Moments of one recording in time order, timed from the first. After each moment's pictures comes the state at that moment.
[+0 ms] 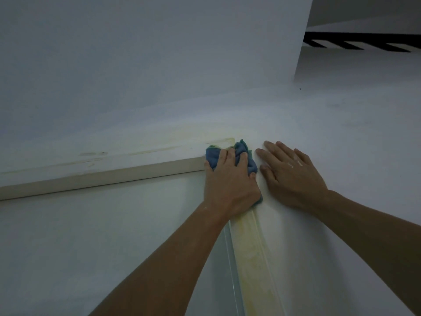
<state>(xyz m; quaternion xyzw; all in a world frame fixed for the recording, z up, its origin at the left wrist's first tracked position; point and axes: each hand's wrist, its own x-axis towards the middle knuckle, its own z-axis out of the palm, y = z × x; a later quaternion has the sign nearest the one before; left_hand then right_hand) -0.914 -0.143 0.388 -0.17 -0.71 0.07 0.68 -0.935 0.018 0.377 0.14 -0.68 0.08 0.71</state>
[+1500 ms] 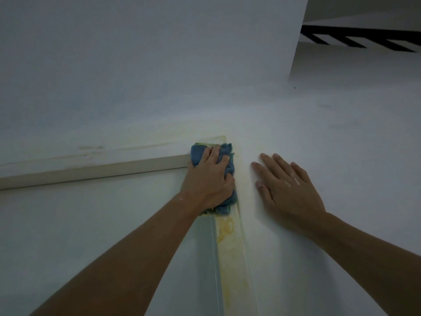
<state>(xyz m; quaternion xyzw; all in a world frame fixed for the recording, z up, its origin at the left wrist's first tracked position) -0.912 -0.164 0.396 -0.19 -0.70 0.10 0.68 -0.936 0.031 0.329 0.15 -0.68 0.06 0.72</state>
